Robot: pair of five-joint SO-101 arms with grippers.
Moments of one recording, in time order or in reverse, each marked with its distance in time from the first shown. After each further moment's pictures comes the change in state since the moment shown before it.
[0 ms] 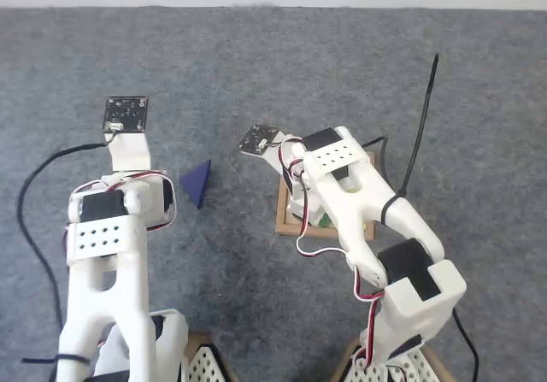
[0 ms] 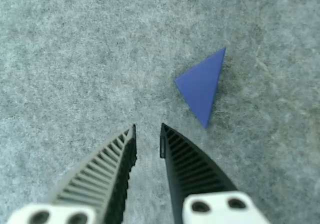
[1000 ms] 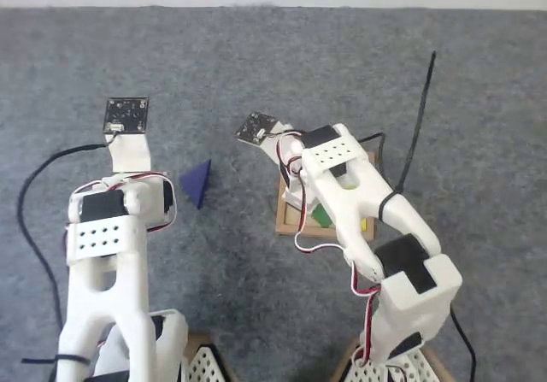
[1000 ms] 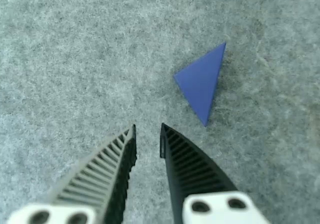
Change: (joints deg) left arm 0.0 0.0 0.0 0.4 0.0; right arm 0.1 3.0 -2.2 -5.8 -2.3
